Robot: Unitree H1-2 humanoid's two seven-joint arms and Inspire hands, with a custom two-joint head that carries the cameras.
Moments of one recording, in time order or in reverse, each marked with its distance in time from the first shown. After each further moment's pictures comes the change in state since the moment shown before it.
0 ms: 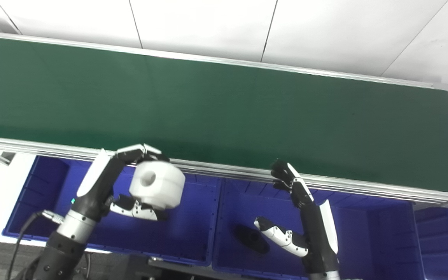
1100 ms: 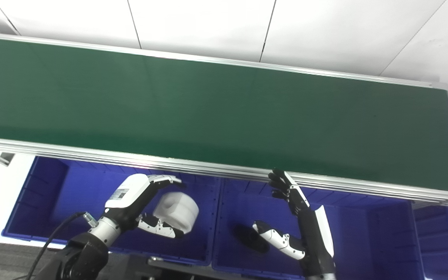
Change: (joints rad) left arm -0.074 0.066 -0.169 0.091 0.418 0.225 -0.025; right arm 0.003 -0.003 -0.017 0.067 0.013 -0.002 0.002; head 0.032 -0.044
